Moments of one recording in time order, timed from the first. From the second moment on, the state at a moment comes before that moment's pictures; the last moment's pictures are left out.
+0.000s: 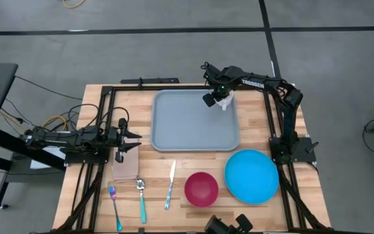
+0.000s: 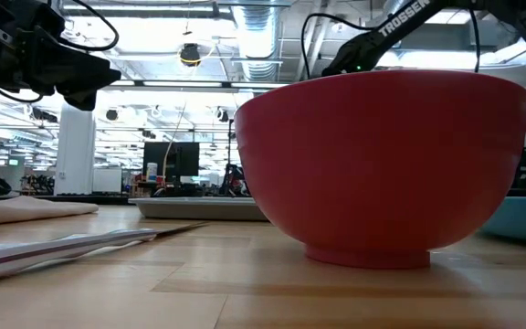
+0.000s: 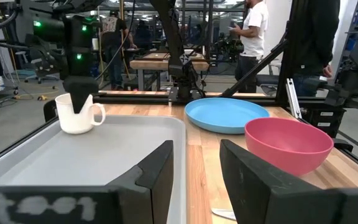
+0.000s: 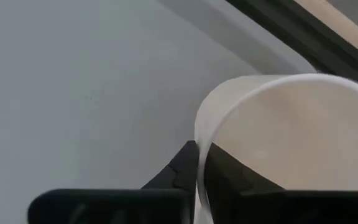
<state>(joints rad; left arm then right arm) -0.07 0.02 0.01 0.04 -0.09 -0.01 -0.64 1.95 1.52 -0.96 0.05 0.29</state>
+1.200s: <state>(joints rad) -0.07 0.02 0.01 0.04 -0.09 -0.01 0.01 1.41 1.52 -1.33 0.02 0.36</state>
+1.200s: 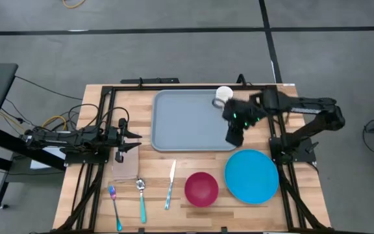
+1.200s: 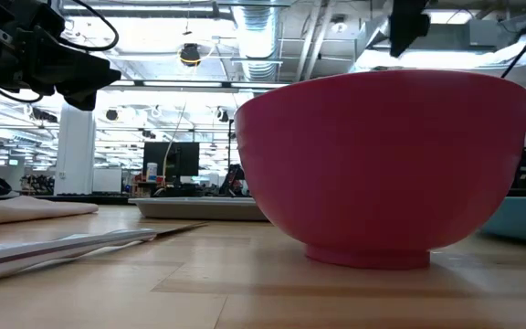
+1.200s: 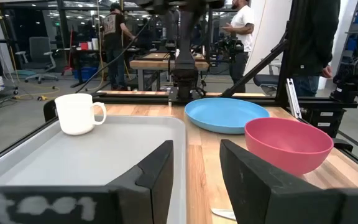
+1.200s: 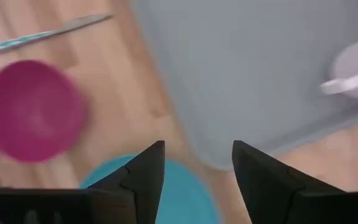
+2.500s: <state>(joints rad) -0.07 0.02 0.01 0.04 -0.09 -0.01 0.60 1.90 1.35 -0.97 -0.01 1.26</state>
